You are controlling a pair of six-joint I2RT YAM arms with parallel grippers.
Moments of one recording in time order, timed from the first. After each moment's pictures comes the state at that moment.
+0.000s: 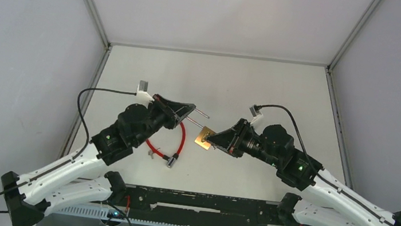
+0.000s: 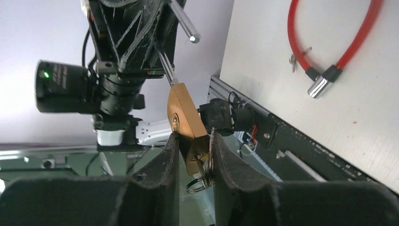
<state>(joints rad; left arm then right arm) -0.85 0.83 0.83 -0.16 -0.26 -1.38 0.97 0.81 0.81 -0.24 -0.09 1.21</state>
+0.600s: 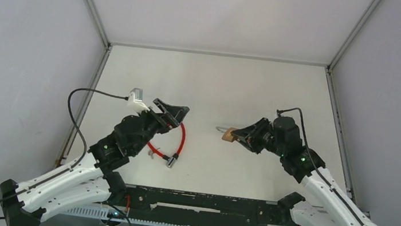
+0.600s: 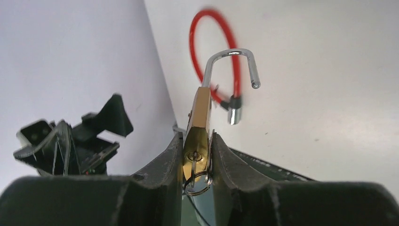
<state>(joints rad) -0.85 0.70 0.60 -0.01 -0.40 -1.00 0.59 0.82 0.69 -0.41 -0.22 1.31</state>
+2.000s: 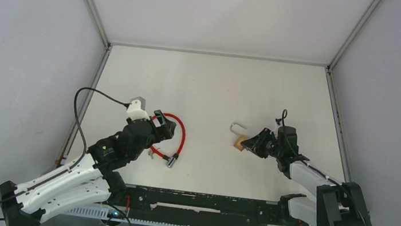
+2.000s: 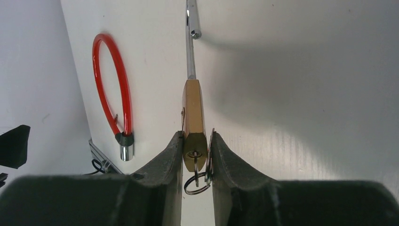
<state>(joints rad) -0.84 0.67 0.60 -0.42 -0.55 -0.86 0.21 1.19 0.31 0.19 -0.46 0.82</state>
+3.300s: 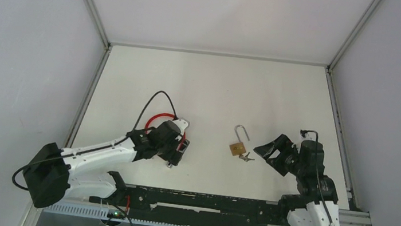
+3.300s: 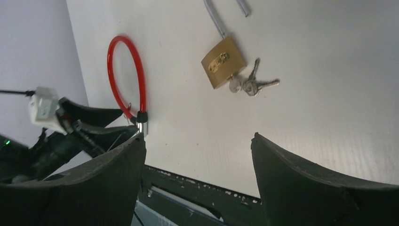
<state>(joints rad) -0.84 1.11 0.60 -0.47 -0.16 -0.32 0.11 0.49 0.50 -0.71 -0.37 0.77</state>
